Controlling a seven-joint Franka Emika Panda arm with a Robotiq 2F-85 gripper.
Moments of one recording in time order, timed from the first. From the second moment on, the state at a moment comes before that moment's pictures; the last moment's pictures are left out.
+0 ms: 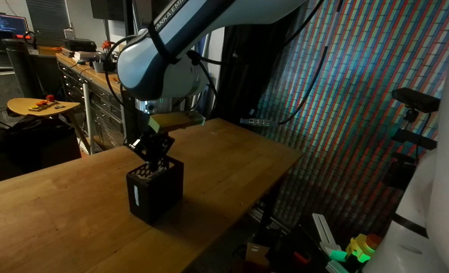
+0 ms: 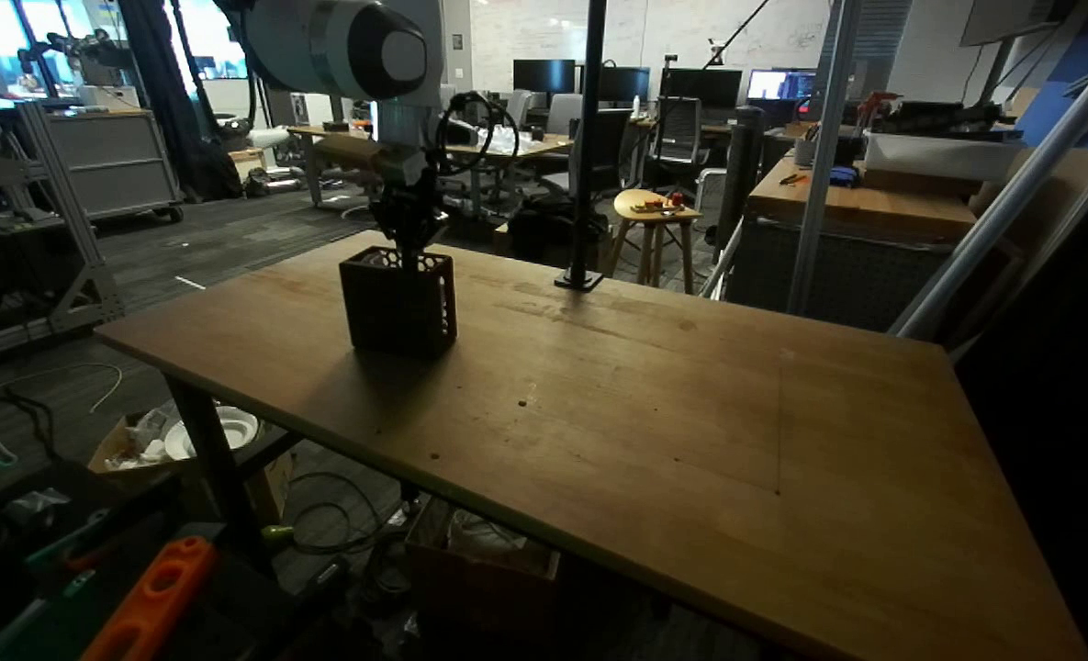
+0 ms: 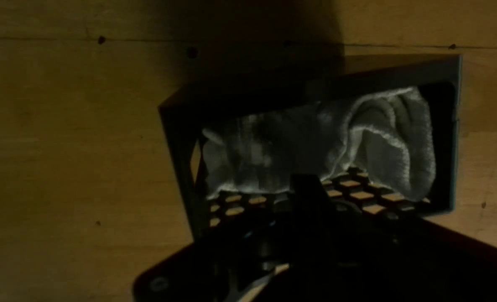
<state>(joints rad) 0.07 0.25 0.09 -2.09 0.05 2.35 0.06</state>
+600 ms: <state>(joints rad) 0.08 0.19 0.10 -2.12 0.01 2.38 0.04</state>
